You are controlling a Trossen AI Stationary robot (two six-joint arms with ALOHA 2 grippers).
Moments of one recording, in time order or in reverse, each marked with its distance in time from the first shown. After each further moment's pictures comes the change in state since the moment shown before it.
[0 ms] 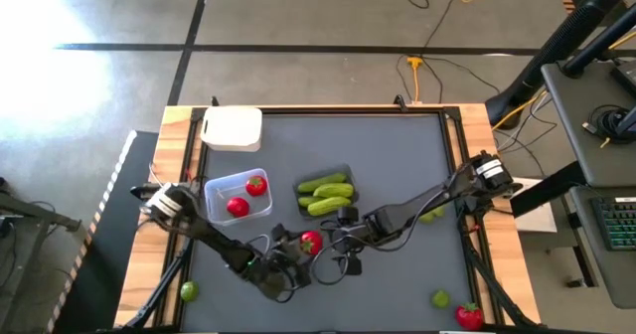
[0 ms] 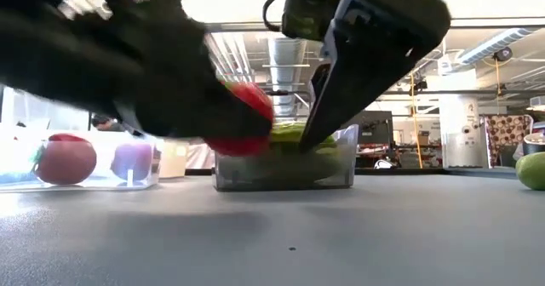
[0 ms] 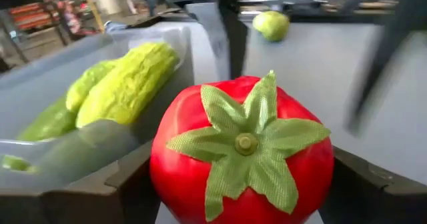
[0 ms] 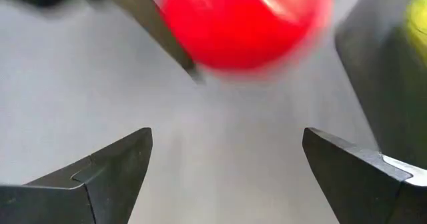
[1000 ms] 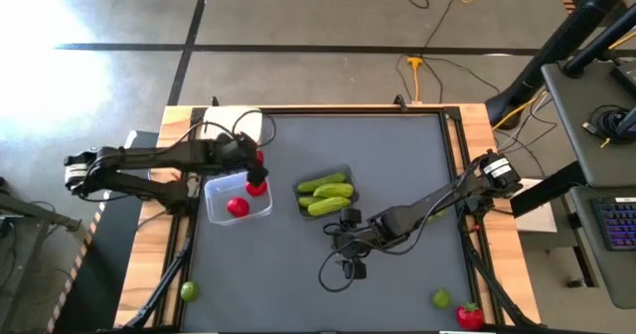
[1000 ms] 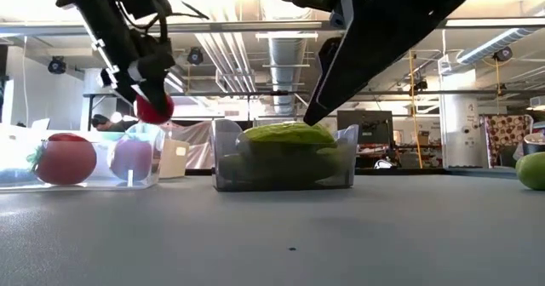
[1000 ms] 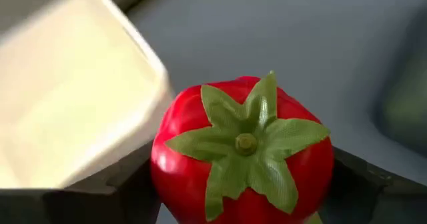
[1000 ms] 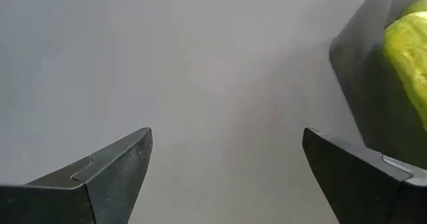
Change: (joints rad) left arm 0.873 -0.948 -0.136 -1.275 0.695 -0.033; right arm 0.042 -0.051 0.007 -0.032 0.035 -0.004
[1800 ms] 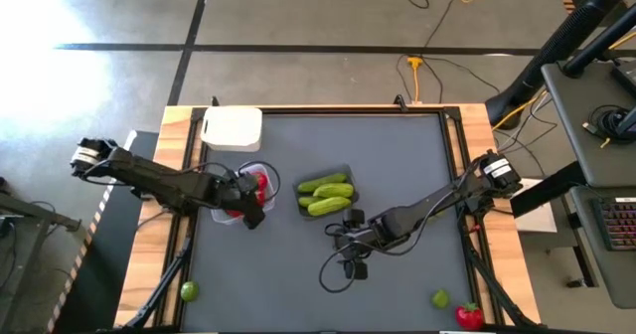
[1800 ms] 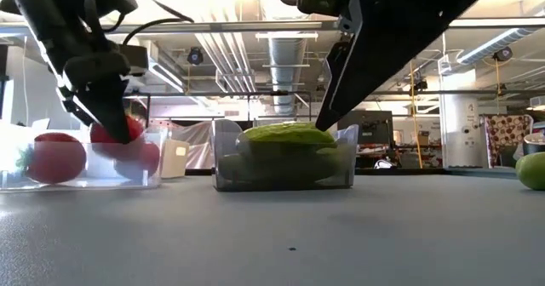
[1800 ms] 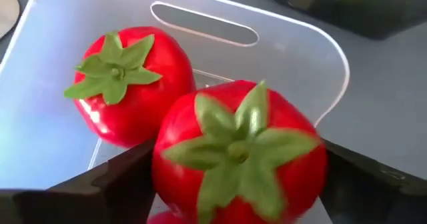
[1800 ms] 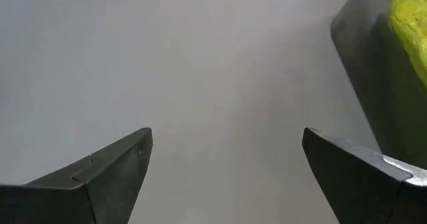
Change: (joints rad) left arm -0.428 0.059 -0.150 0.058 0.071 -0.333; right arm -0.002 0.000 0.009 -0.053 -0.001 0.053
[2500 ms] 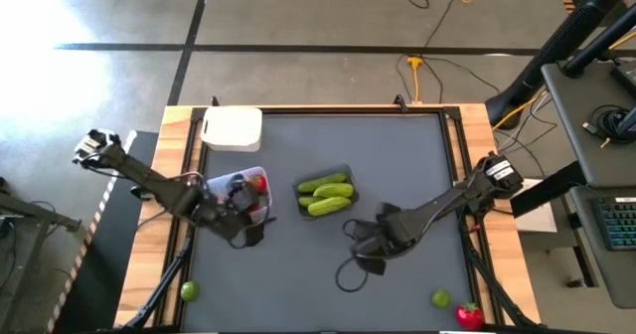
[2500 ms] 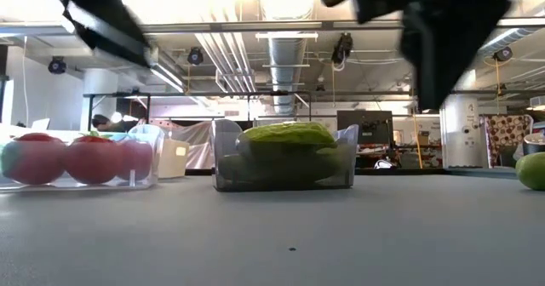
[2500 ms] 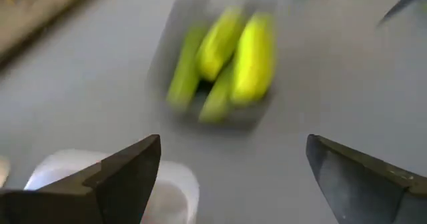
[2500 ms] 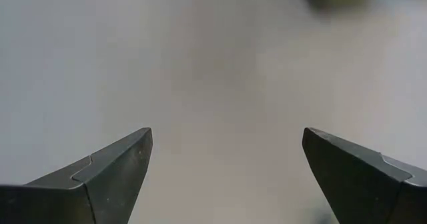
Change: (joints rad) left arm -0.290 -0.033 0.172 0.124 -0.316 0.156; right arm 0.062 -0.003 0.173 -0.671 0.015 0.428
